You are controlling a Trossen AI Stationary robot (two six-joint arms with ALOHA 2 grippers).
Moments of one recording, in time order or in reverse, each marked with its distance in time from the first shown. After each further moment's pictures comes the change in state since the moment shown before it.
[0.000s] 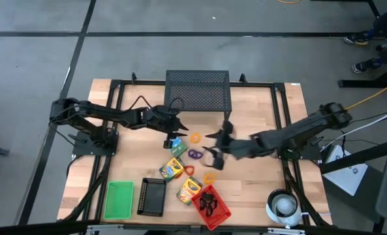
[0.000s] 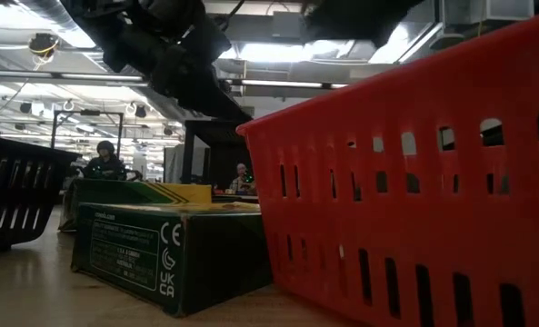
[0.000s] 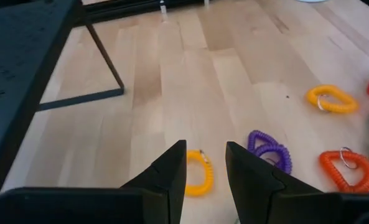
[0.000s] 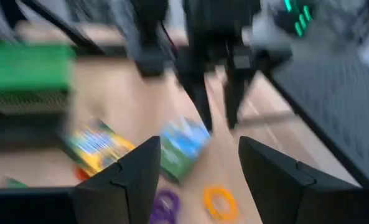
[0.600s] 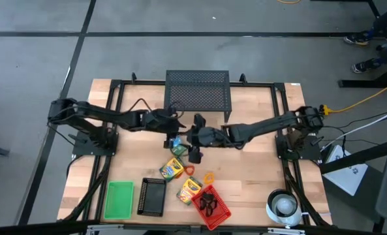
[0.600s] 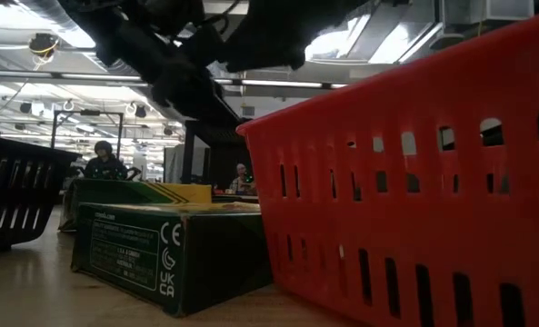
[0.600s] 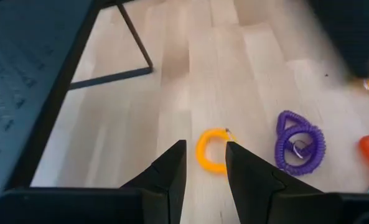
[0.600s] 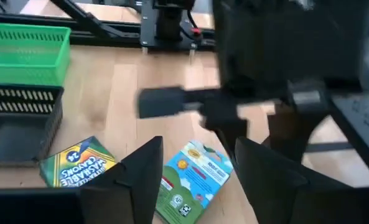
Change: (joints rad) left arm -0.042 -0.016 0.000 -0.062 -0.178 0.006; right arm -0.195 0.368 0.356 -0.055 -0.279 -0.135
